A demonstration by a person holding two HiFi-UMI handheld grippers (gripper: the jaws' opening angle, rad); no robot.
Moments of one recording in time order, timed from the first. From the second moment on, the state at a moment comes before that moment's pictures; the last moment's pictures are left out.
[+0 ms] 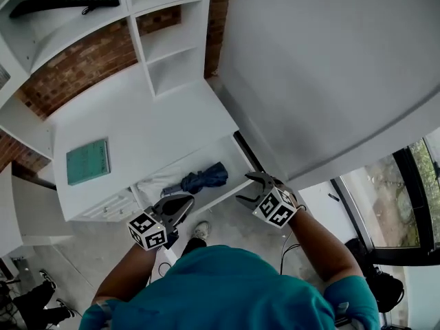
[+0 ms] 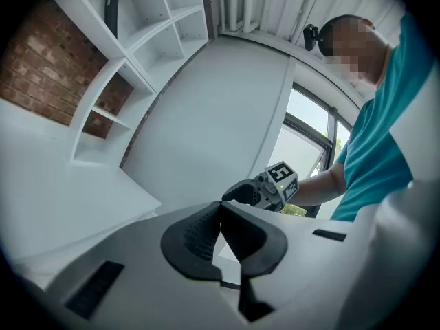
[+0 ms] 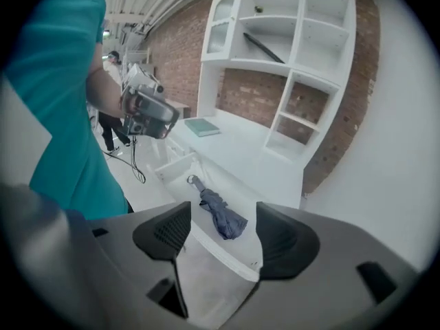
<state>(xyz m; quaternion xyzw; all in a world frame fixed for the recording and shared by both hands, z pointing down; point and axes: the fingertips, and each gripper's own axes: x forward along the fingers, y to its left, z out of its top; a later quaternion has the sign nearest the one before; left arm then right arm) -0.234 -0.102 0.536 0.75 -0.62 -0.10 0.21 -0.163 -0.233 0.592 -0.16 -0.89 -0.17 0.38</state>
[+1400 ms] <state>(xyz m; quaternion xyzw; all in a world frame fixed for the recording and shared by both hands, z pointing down) -0.062 -0.222 0.463 0.87 -0.46 -0.04 0.16 0.115 -0.311 0.479 0.17 -0.97 0.12 0.13</state>
